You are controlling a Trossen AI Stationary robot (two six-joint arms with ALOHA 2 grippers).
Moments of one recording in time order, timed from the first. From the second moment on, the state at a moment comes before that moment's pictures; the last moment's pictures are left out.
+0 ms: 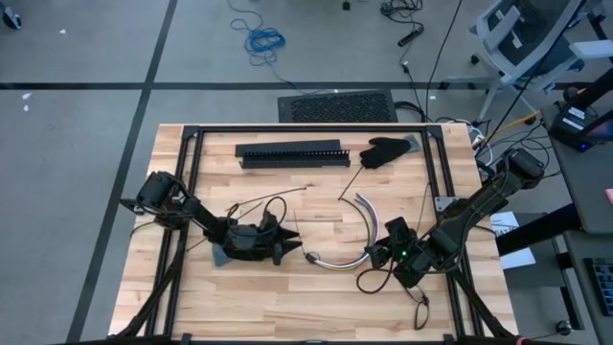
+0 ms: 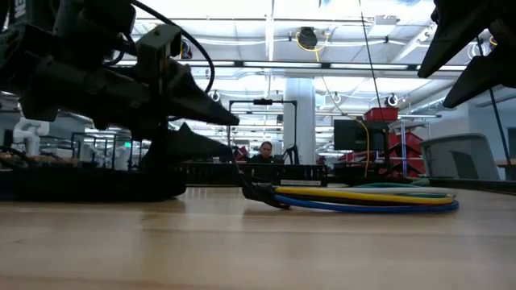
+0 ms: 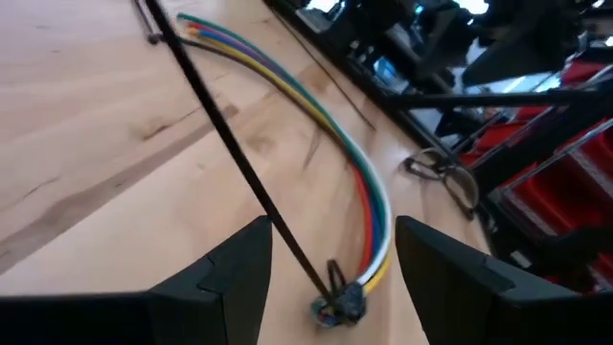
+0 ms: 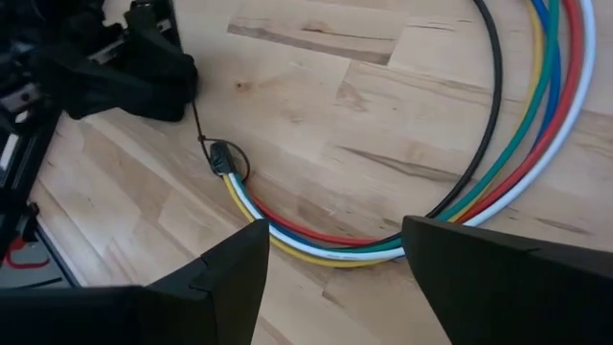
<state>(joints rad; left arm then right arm) -0.35 1.84 0.45 1.14 -0.37 -0.80 0.71 1.32 0.85 -0.67 0.62 1.82</state>
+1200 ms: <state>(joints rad) -0.22 1.71 0.44 0.63 -0.28 -0.58 0.71 1.32 0.85 -0.65 0.62 1.78</state>
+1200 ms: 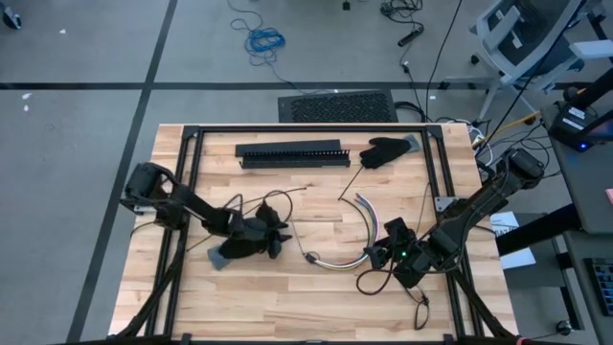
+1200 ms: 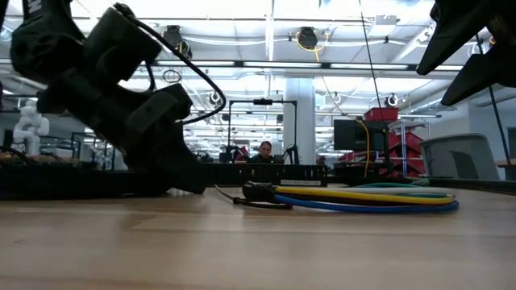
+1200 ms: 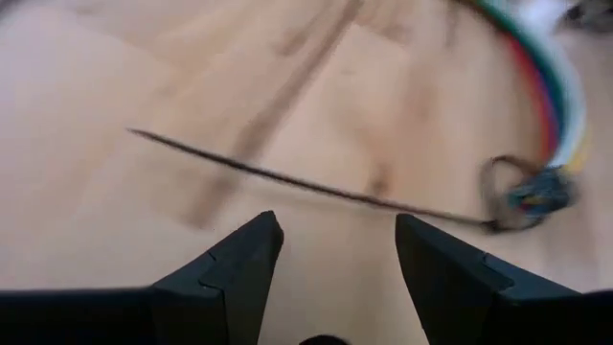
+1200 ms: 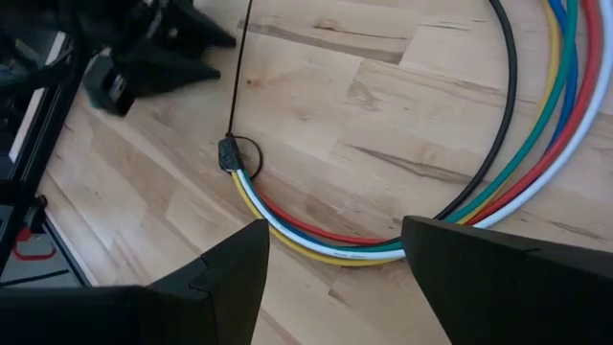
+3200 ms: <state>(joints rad) -0.02 1.86 1.00 -0.33 0.03 1.00 0.72 1.32 0.85 -0.61 0.59 1.66</state>
